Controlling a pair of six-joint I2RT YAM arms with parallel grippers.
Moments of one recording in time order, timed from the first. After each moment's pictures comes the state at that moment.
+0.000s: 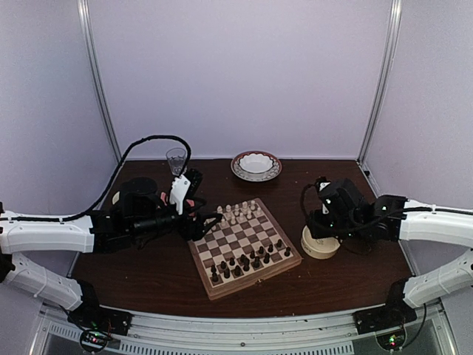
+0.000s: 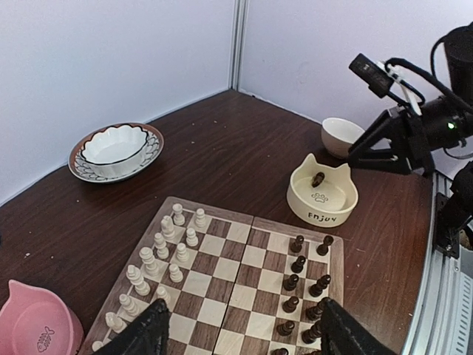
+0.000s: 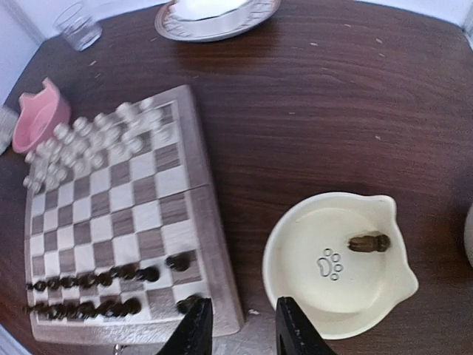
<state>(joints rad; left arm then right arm) -0.96 1.20 0.69 0.23 0.01 -0.11 0.94 1.16 0.83 -0.48 0.41 0.62</state>
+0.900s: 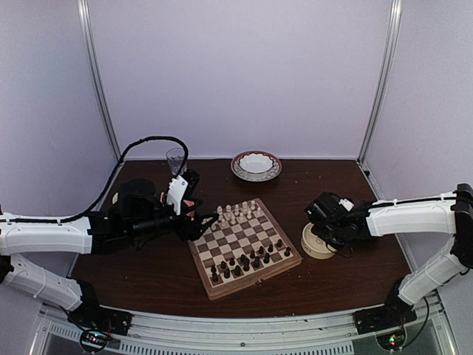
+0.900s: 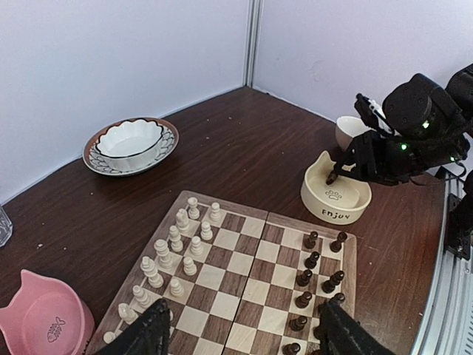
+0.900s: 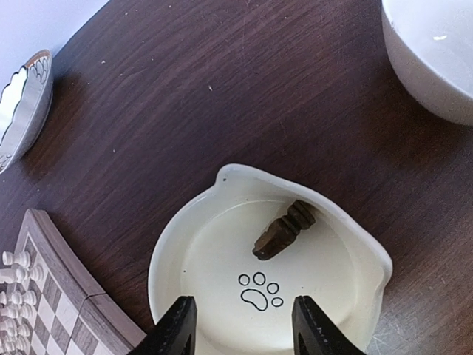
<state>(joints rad) -0.96 1.18 0.68 0.22 -0.04 -0.11 0.78 1.41 0.76 -0.47 0.59 1.37</state>
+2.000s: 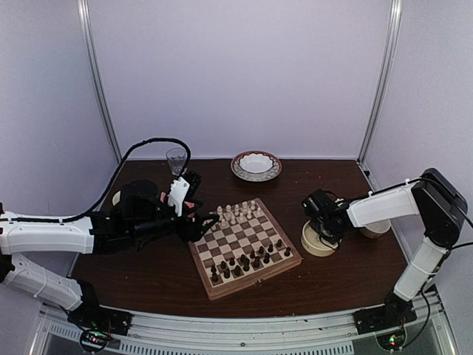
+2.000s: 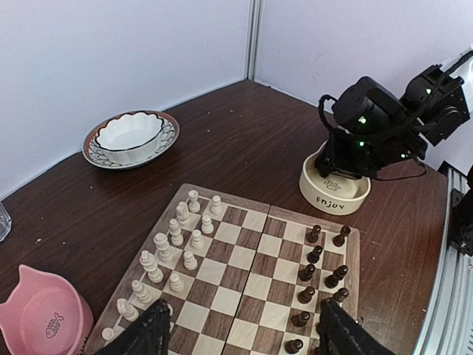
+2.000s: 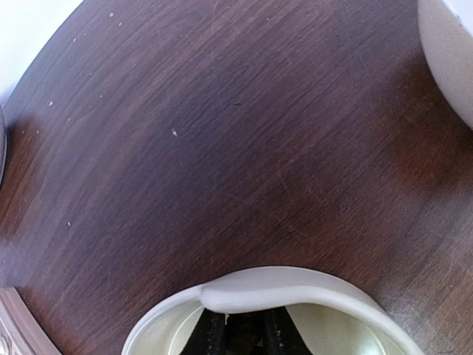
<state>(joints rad) -0.96 1.20 0.68 0.21 -0.05 -0.11 0.63 1.68 0.81 -0.26 0.58 1.36</state>
